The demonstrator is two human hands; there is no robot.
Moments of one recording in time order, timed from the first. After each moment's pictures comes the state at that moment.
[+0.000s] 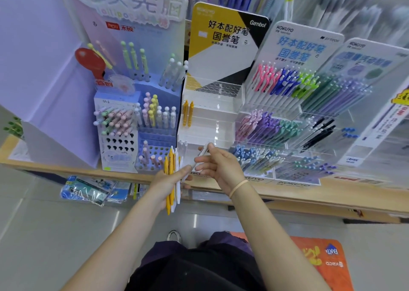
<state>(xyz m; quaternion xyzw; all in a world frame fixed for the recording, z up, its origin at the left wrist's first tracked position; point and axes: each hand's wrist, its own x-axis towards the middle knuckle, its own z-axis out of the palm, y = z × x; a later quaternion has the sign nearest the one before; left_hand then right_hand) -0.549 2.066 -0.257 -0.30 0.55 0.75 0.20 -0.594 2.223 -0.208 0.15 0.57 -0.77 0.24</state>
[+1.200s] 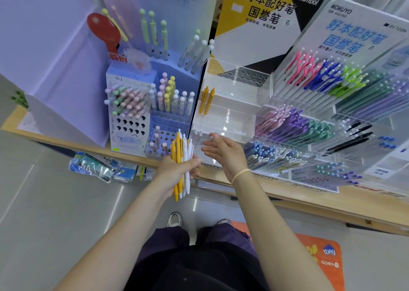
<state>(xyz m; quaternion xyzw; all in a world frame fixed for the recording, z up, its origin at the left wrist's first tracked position) -0.559 2.058 -0.270 -0.28 0.58 0.75 0.16 -0.626 2.206 -0.259 0.18 0.63 -0.72 0.21</state>
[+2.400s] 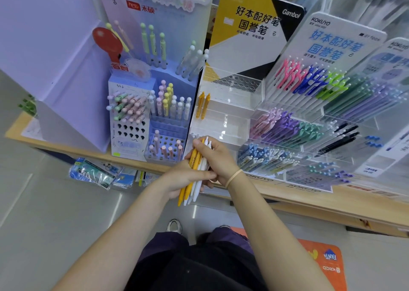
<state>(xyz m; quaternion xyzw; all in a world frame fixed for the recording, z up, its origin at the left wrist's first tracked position) -0.559 2.069 -0.242 -0.15 0.55 0.75 0.32 -0.611 2.191 -0.232 0.04 0.65 -0.70 0.29</state>
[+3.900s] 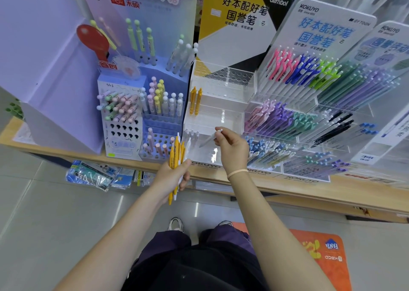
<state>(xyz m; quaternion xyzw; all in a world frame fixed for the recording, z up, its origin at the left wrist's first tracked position) -0.542 2.065 -0.276 -0.26 0.61 0.72 0.20 -0.623 2.224 -0.264 0.10 0.79 -0.61 -0.02</state>
